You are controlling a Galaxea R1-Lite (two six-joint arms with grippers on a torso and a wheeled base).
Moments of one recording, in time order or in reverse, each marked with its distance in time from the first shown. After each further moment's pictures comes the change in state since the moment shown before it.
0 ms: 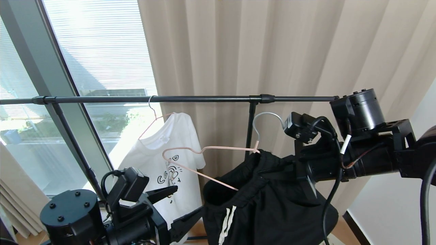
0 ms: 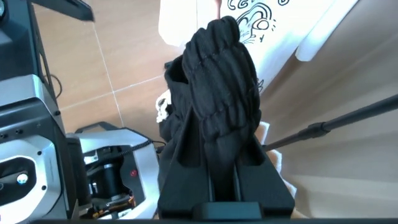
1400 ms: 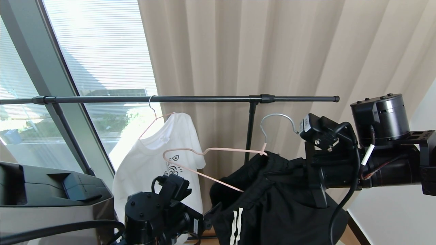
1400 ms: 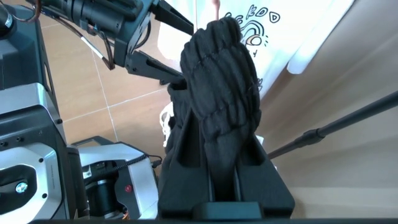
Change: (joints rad) left arm -0.120 0.301 -0.190 -0.001 0.310 0.003; right arm 0.004 -0.083 0.124 -0.137 0.004 0.017
